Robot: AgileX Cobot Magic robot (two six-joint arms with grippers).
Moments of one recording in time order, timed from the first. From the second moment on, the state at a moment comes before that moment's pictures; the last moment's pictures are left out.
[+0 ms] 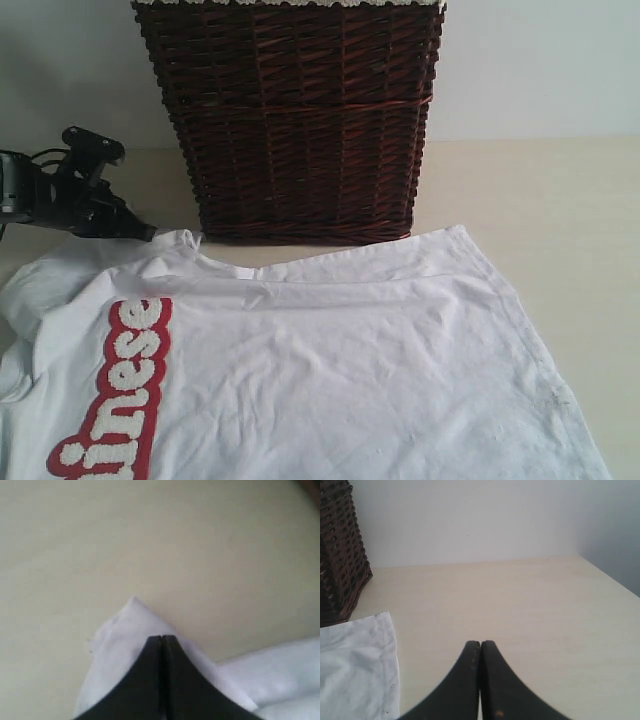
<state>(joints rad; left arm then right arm) -0.06 2.24 -1.30 -1.73 0.14 2.06 -0.22 0.01 0.00 0.24 0.30 -0.23</state>
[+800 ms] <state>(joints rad) 0.05 1.93 -1.24 -1.43 0.49 1.70 -0.22 0.01 0.00 0.24 0.30 -0.23</state>
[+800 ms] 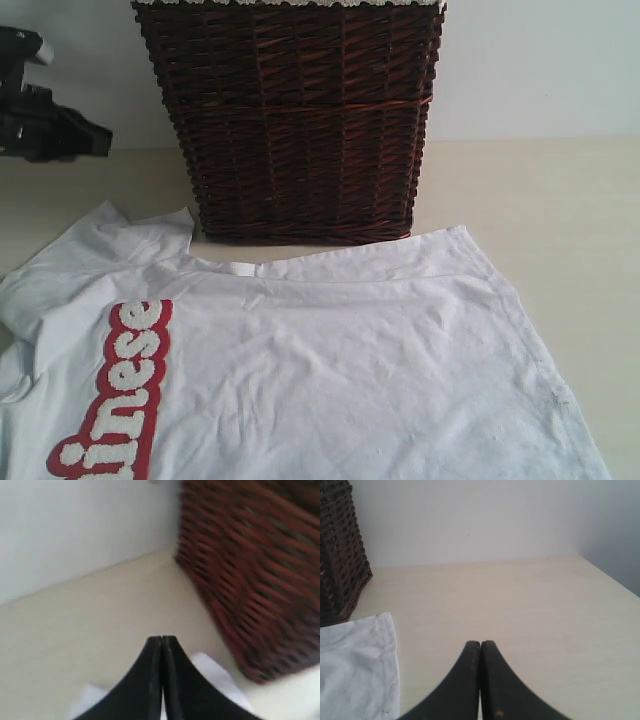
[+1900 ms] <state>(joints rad) -0.68 1.96 -0.98 -0.77 0.64 1.60 -0.22 0.01 0.00 0.24 0.30 -0.23</state>
